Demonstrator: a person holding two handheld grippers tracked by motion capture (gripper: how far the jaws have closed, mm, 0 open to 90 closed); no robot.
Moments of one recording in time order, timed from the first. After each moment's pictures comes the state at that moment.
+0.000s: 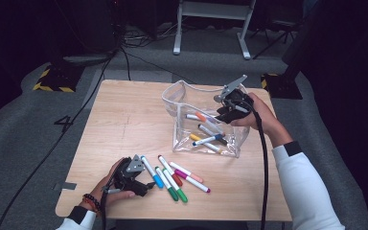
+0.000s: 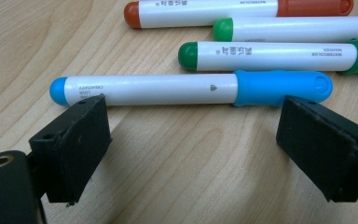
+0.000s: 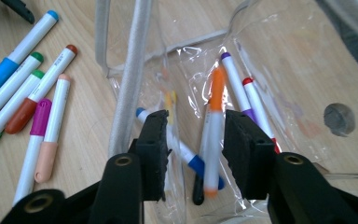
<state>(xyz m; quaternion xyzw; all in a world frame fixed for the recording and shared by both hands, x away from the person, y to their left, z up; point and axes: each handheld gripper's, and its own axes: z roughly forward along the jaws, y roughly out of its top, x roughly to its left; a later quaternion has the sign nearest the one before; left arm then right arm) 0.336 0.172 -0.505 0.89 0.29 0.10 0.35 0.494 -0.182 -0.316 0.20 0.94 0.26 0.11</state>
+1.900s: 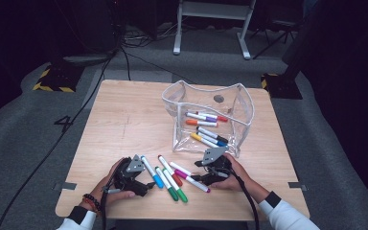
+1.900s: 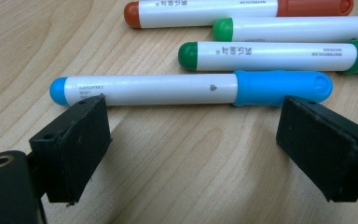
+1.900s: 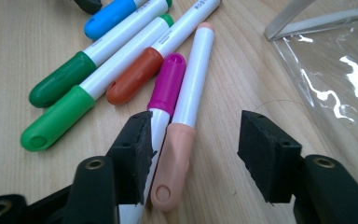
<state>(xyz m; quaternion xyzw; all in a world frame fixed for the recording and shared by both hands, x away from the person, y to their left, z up) 0.336 0.172 -0.504 0.89 0.29 0.10 0.35 0.378 -0.148 -0.473 0.12 0.92 0.36 0.05</state>
